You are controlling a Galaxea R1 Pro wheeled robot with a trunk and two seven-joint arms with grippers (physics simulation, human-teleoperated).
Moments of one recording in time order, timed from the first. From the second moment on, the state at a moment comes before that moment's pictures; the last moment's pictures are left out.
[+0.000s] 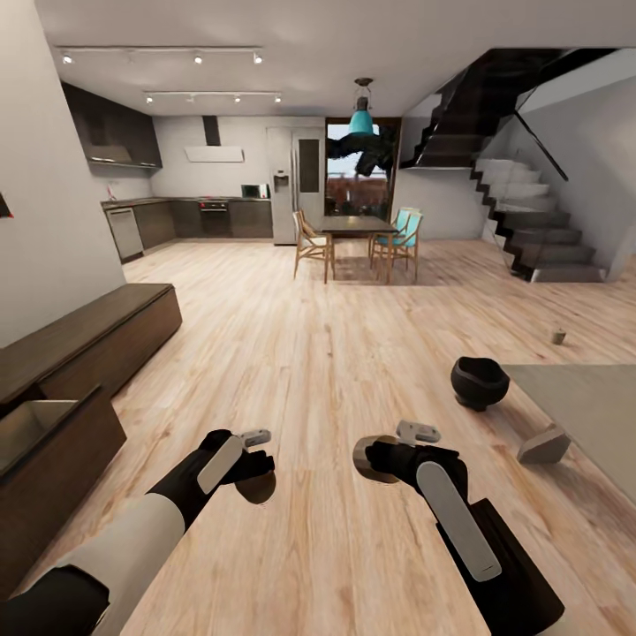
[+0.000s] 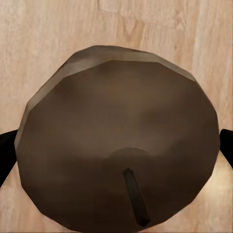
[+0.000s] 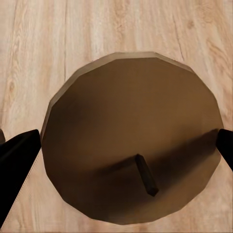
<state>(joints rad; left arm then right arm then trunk) -0.83 -0.01 -0.41 -0.59 0.85 0.72 0.42 -0.46 -0.03 0.35 -1.57 -0.92 0.88 -0.82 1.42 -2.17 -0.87</state>
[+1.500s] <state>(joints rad) -0.83 -0.01 -0.41 -0.60 0.85 0.72 0.41 -0.46 -0.02 0.40 -1.56 -0.91 0.88 -0.82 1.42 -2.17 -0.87</state>
